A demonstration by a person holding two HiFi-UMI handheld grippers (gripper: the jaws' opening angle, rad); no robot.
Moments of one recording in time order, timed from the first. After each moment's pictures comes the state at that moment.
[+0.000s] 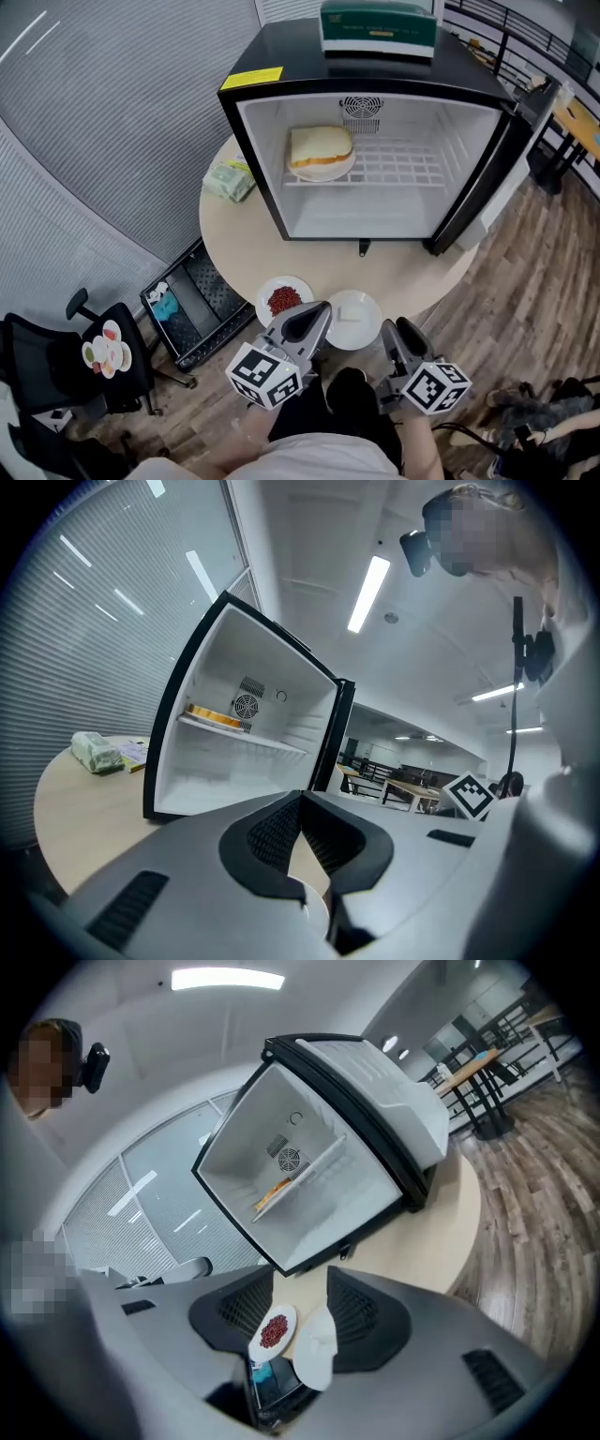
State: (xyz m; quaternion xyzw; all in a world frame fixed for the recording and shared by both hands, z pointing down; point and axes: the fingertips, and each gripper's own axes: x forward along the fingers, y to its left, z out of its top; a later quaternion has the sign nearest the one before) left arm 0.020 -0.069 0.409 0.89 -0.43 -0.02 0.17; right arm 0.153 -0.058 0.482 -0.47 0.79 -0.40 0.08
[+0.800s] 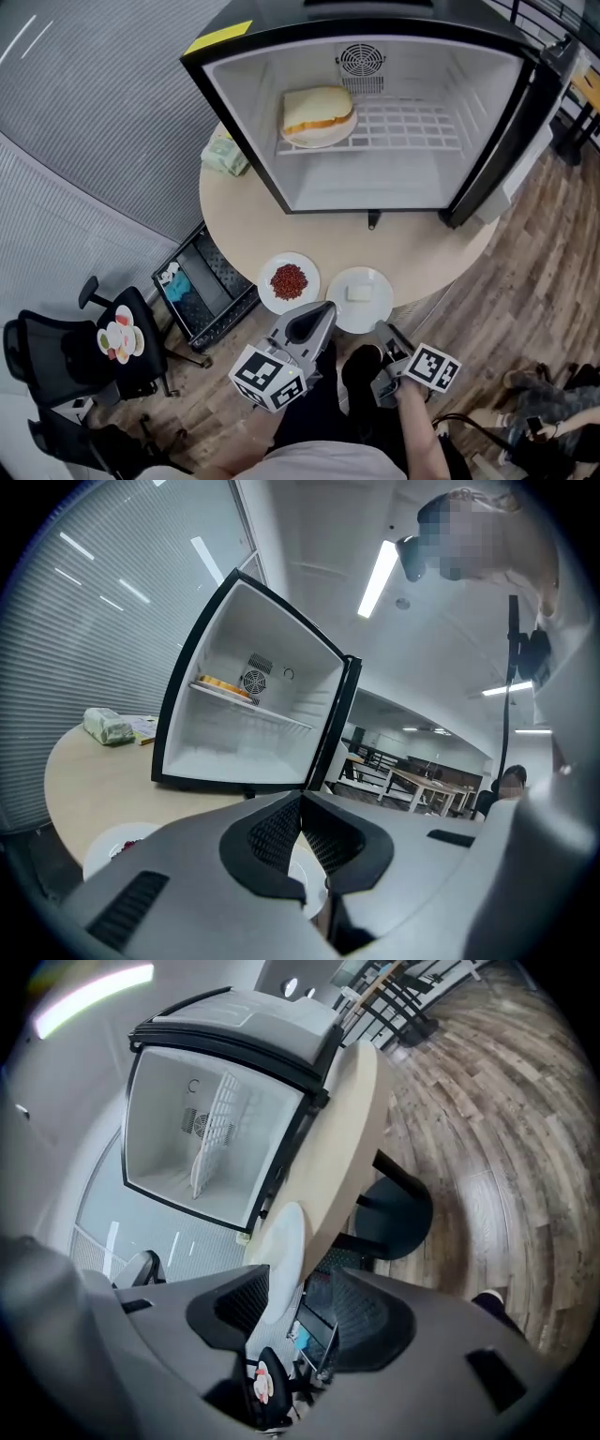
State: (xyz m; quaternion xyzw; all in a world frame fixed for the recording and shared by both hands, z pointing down) left arm 0.028 -0.050 0.460 0.87 -0.44 0.02 0.20; right arm 0.138 -0.025 0.627 -0.42 0.66 -0.62 0.08
